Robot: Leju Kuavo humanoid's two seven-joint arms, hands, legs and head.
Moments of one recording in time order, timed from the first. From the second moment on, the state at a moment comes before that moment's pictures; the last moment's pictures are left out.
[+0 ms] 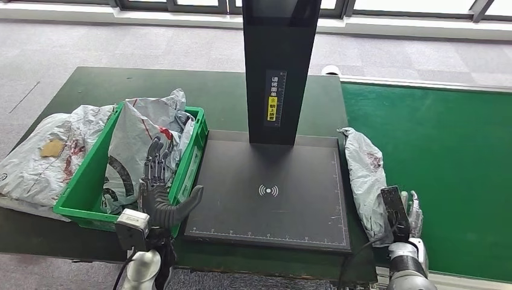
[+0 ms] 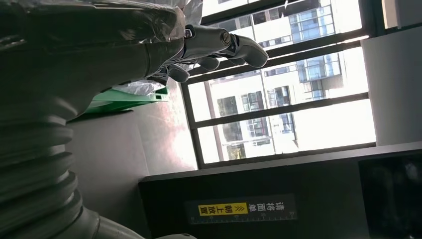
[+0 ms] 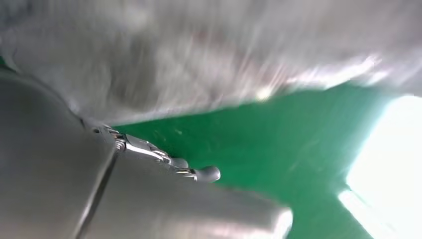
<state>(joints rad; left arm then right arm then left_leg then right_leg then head) -0.02 -0.28 -0.10 -1.40 -0.21 0.15 -0.70 -0.51 0.07 -0.93 -0.39 1.16 -0.22 -0.60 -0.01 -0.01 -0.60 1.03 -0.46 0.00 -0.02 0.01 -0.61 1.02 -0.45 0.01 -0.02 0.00</state>
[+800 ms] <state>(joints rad) -0.06 -0.28 -0.13 -1.34 -0.17 0.17 -0.70 -0.47 0.09 -0.74 -0.40 0.98 -0.15 -0.70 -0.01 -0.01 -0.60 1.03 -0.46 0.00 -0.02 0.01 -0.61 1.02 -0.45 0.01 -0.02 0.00</state>
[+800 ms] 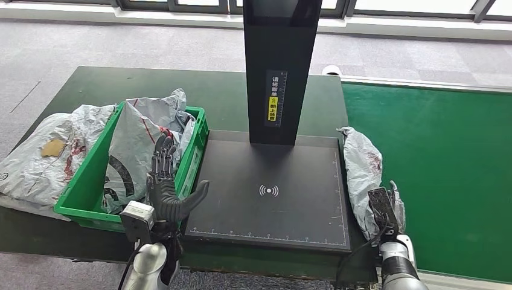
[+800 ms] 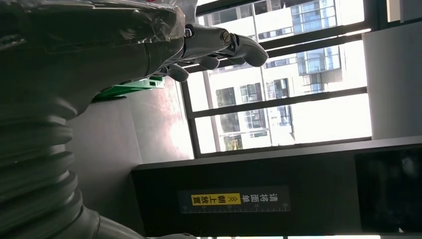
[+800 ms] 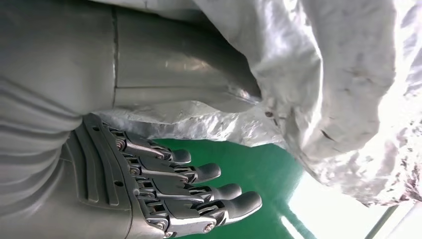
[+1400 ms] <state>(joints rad) -0.06 -0.28 -0.14 -1.34 -0.16 0.18 -0.70 -0.46 0.09 -0.57 -0.41 0.95 -0.05 -0.70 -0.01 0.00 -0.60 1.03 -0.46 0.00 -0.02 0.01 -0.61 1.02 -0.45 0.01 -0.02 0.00</state>
